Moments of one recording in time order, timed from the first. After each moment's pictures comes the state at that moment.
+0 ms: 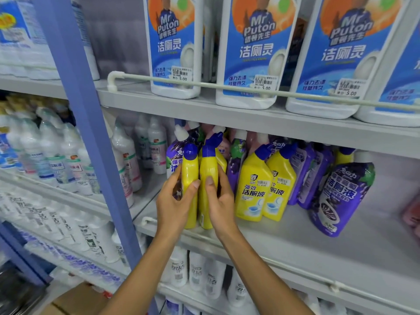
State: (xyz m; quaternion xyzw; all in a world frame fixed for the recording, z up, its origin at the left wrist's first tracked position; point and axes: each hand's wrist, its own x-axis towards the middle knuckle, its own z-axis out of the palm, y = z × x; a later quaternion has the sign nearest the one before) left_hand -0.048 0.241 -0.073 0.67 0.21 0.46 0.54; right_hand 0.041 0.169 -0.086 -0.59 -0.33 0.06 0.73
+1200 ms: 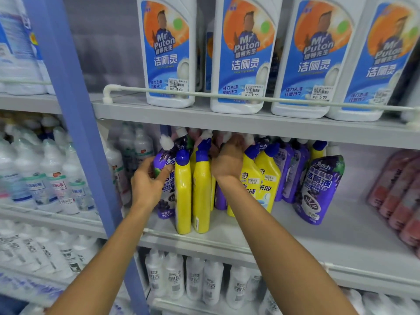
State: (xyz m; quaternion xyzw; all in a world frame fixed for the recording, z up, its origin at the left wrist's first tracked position) left_hand -0.035 0.338 -0.049 0.74 0.22 0.45 0.45; right_hand 0.102 0.196 0.009 -0.84 -0.22 -0.19 0.46
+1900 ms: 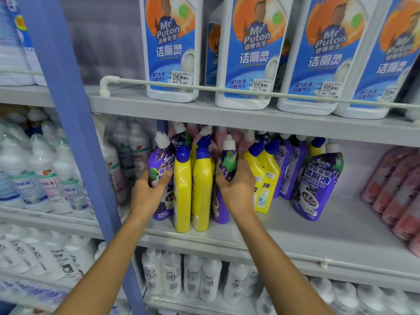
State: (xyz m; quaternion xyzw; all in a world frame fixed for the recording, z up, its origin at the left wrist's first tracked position) left_hand -0.040 0.344 -0.080 0.71 0.24 0.39 0.53; right_hand 0.067 0.149 -0.046 -0.77 -0.24 -0.20 0.56
